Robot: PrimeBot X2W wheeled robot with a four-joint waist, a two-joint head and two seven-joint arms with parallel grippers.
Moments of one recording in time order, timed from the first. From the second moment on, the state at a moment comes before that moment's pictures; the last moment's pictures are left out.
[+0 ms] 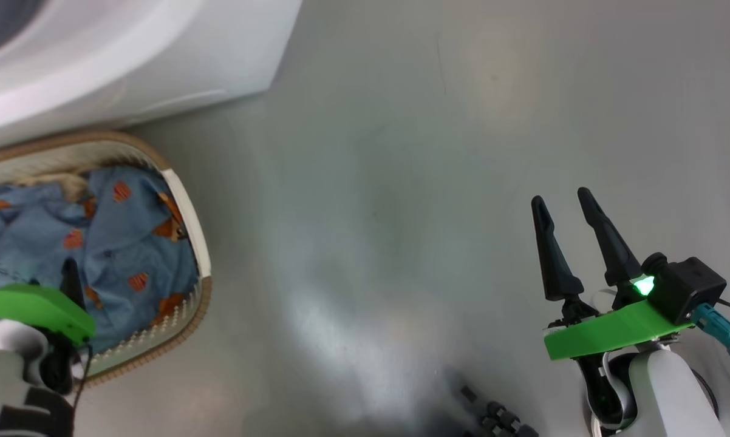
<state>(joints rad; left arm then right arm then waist) -0.69 0.22 0.09 1.11 -0.51 -0.12 -0.08 -0.25 -0.05 0.05 0.10 0.28 0.13 -0.25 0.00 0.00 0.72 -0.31</state>
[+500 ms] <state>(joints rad) -0.82 0.27 0.07 1.20 -0.52 -0.13 -0.10 -0.31 -0.05 0.05 0.08 0.29 0.13 -0.26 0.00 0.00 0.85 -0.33</state>
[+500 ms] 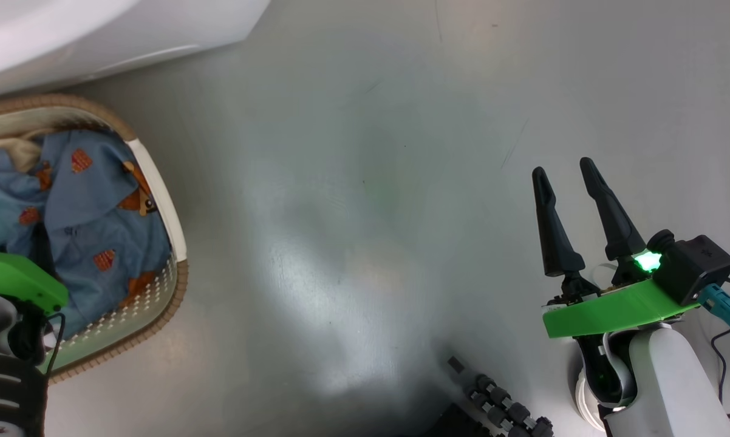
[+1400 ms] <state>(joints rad) -0.88 0.23 -0.01 1.27 -0.47 -0.10 -0.19 -0.31 -0.06 0.04 0.06 0.29 0.13 -0.26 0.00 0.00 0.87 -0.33</state>
